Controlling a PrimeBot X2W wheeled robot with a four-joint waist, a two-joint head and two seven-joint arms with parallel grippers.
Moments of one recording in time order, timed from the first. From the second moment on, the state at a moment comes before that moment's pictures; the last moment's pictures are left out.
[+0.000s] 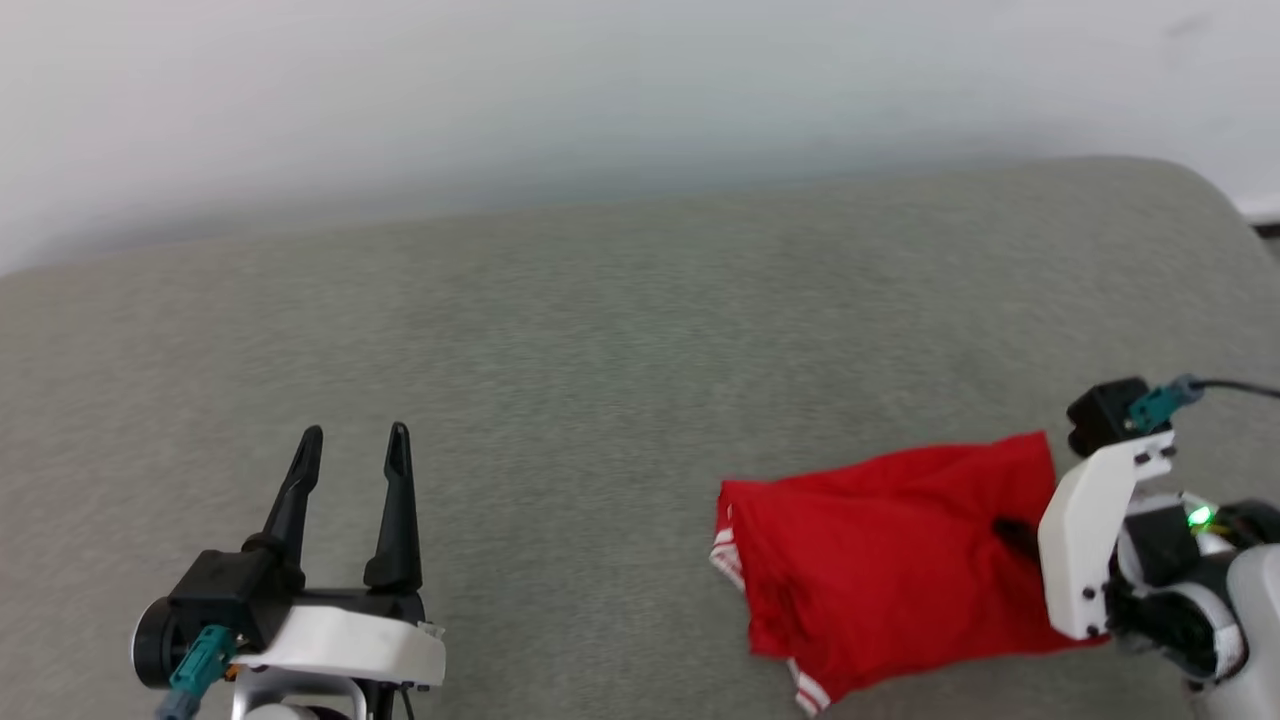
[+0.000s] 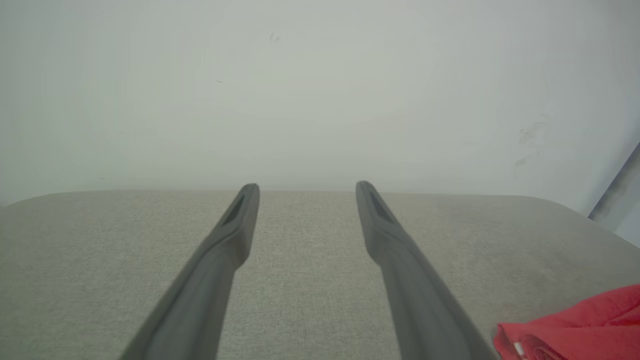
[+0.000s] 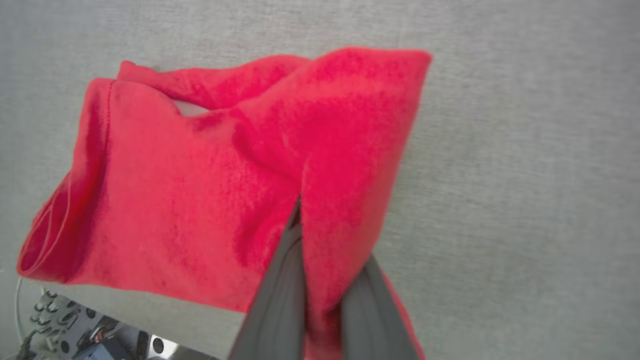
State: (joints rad) left arm -0.03 0.31 -0.26 -0.07 -0.44 0.19 -0.26; right arm -0.25 -0.34 0.15 0.12 0.51 0.13 0.90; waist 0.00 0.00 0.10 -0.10
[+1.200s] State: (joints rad) left arm -0.44 0.42 -0.34 -0.27 -0.31 0.11 -0.09; right arm -0.80 -0.37 -0.33 0.72 -0.01 0.13 0.11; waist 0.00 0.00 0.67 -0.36
